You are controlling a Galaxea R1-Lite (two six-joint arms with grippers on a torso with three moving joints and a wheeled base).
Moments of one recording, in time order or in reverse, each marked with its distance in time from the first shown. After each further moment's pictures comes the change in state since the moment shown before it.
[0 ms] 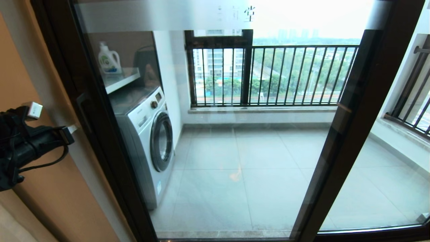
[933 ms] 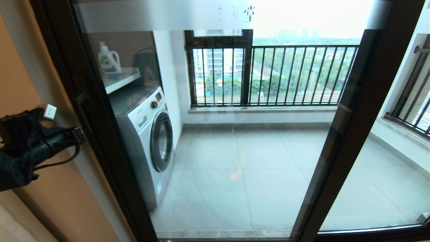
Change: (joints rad) left arm -0.053 0.069 -0.046 -0.003 0.051 0.003; right arm 0.000 0.000 0.000 0.000 0.000 0.000
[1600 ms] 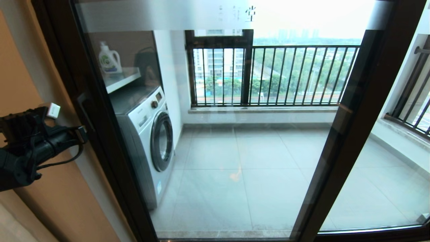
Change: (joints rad) left arm -0.059 -0.024 0.019 0.001 0.006 0.002; right arm 0.000 0.000 0.000 0.000 0.000 0.000
